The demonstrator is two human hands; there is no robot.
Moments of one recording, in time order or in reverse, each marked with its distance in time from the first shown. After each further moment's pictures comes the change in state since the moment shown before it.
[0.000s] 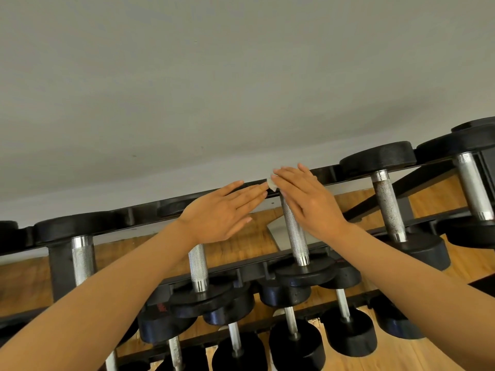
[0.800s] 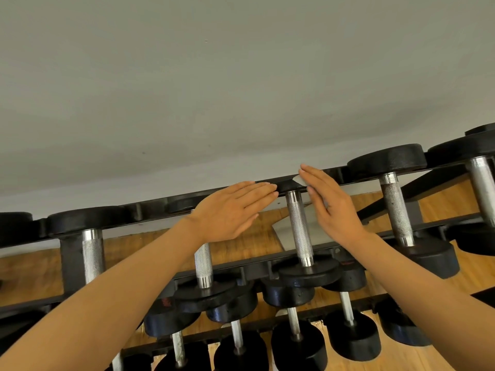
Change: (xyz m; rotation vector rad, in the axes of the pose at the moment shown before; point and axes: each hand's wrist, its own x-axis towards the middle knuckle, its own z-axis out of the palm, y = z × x) left_hand 0.003 0.007 -0.005 -0.140 0.099 -0.034; right_hand -0.019 0.008 -0.010 0.349 0.053 0.279
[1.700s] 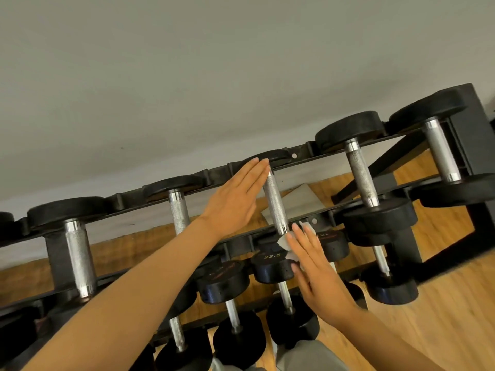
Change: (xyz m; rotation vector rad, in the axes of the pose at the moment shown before) left_hand 0.032 0.069 0.002 0.066 0.024 -0.214; right_hand -0.175 -0.064 0.008 -0.023 -0.205 0.260
